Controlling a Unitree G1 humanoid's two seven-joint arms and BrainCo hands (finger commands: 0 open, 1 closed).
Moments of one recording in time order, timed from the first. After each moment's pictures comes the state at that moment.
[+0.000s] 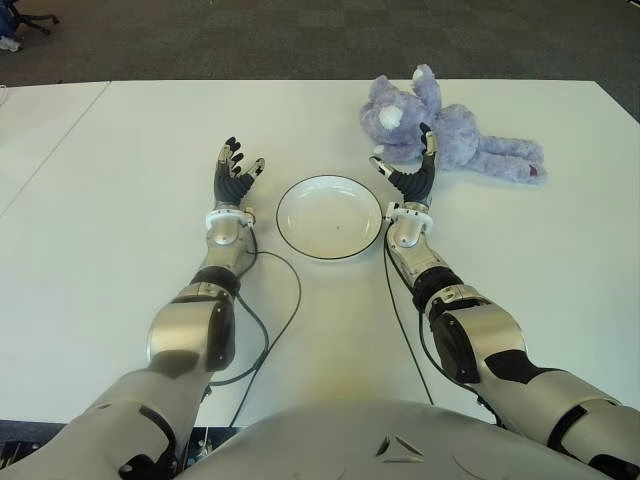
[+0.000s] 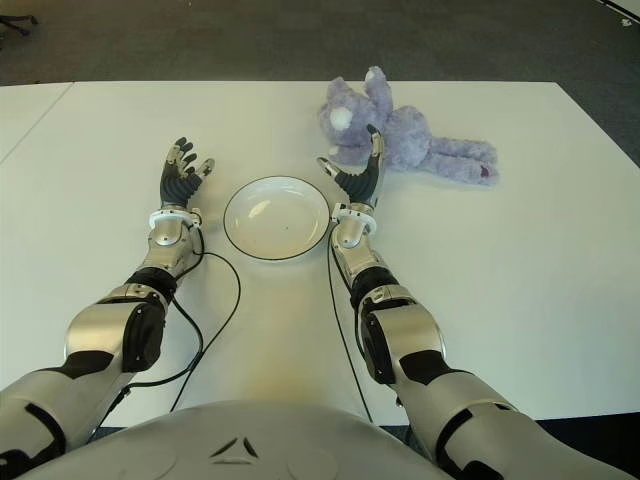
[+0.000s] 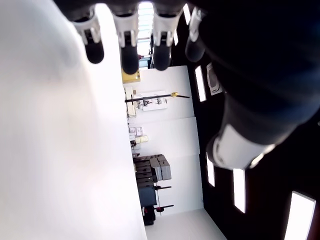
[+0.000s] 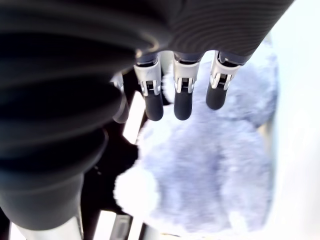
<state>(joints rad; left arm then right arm) -0.61 0.13 0.22 1.26 0.09 -0.59 0.17 -0.67 0.01 0.02 1.10 -0.37 -0.69 -0.83</state>
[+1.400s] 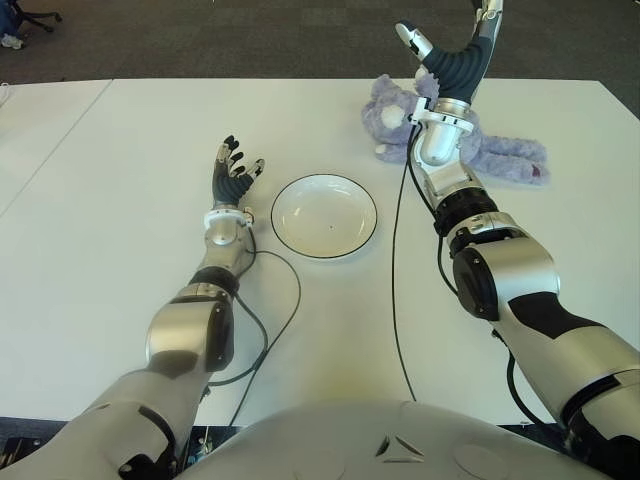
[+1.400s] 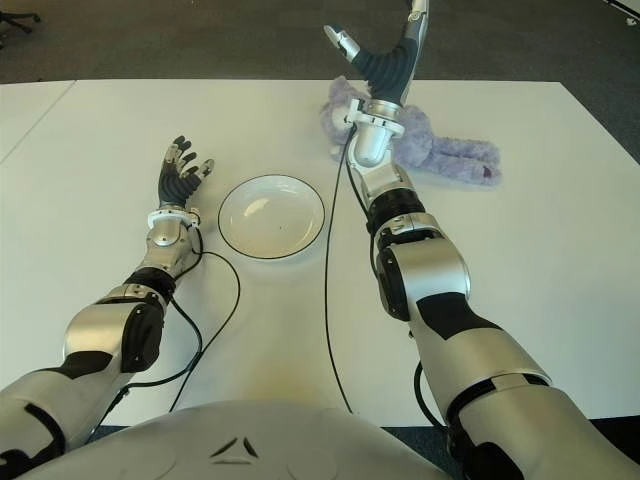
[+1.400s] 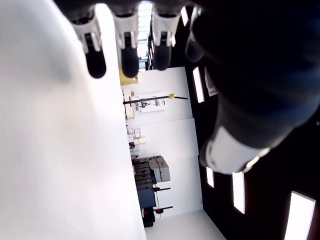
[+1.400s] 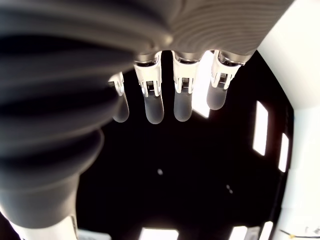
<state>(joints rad) -0.61 0.13 0.22 1.26 0.09 -0.59 0.17 -1.03 -0.17 -0.03 1.16 -0.31 -0.80 -0.64</state>
